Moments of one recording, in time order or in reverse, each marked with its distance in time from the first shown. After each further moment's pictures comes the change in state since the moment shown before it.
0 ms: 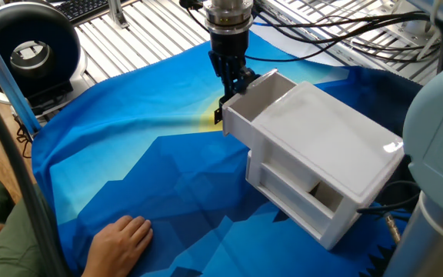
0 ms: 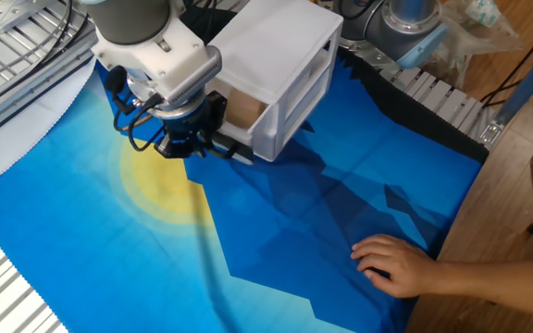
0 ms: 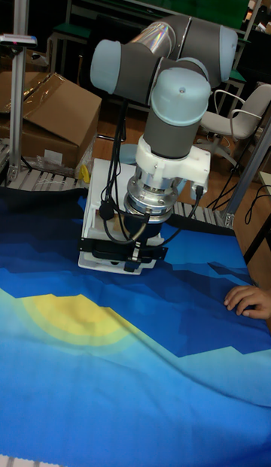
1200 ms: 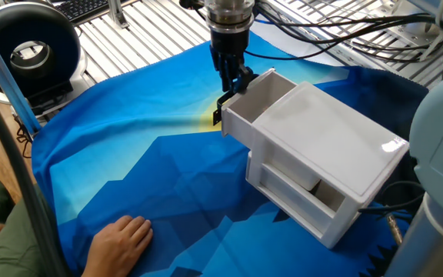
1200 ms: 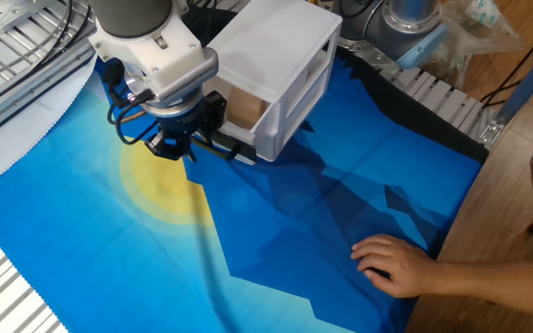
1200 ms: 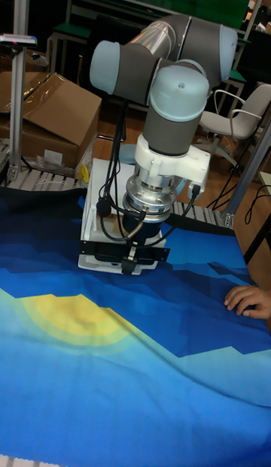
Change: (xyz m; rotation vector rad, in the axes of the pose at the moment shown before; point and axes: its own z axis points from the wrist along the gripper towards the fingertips) arm -0.005 -0.012 0.000 0.041 -0.028 0.093
